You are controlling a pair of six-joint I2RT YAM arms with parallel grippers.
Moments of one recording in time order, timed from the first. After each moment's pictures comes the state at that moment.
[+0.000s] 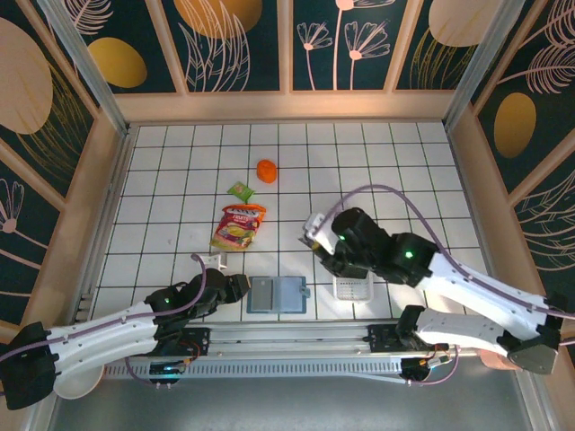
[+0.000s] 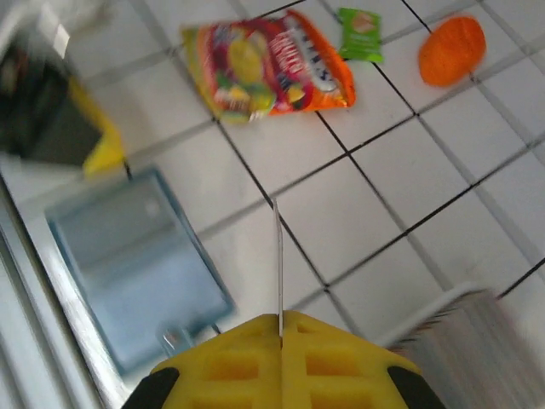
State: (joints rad) left arm -1.01 0.68 0.12 -0.17 -0.18 -1.09; right arm 1.05 1.00 0.97 -0.71 0.10 0.00
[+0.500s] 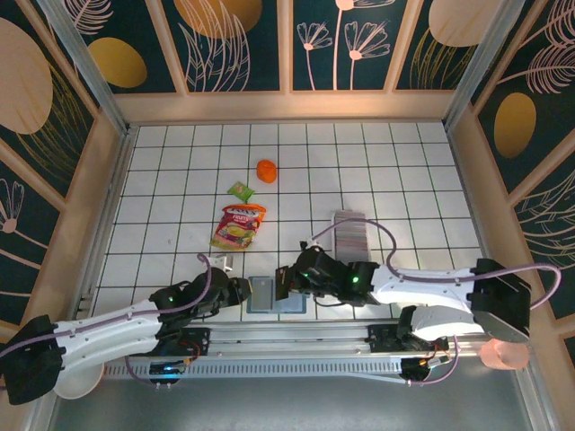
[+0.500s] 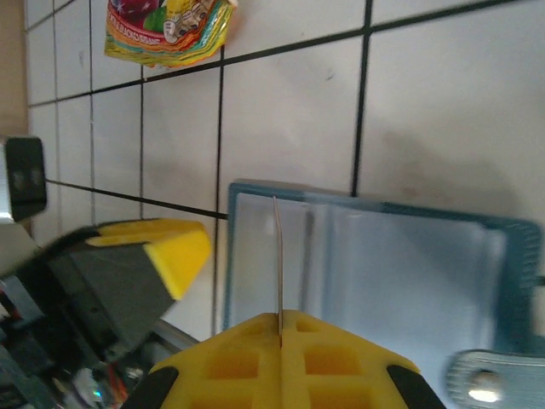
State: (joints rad) left arm -1.01 0.77 0.12 -0.10 -0.07 -1.10; right arm 1.24 1.26 0.61 -0.11 0.08 1.25
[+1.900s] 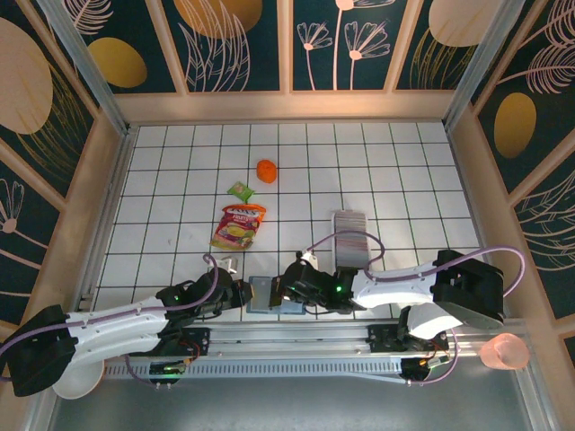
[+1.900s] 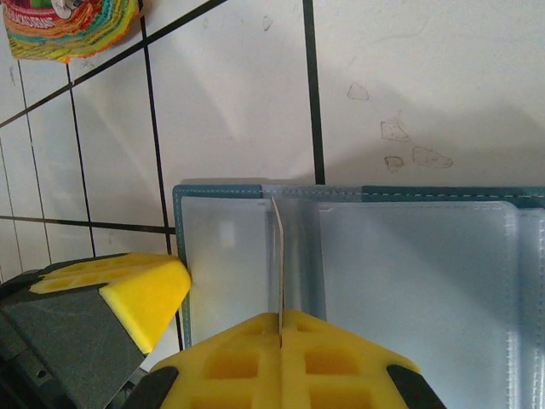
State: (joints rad) left arm -1.01 0.86 0.11 -0.01 -0.01 -1.10; right arm 1.30 1.42 0.58 0.01 0.16 1.38
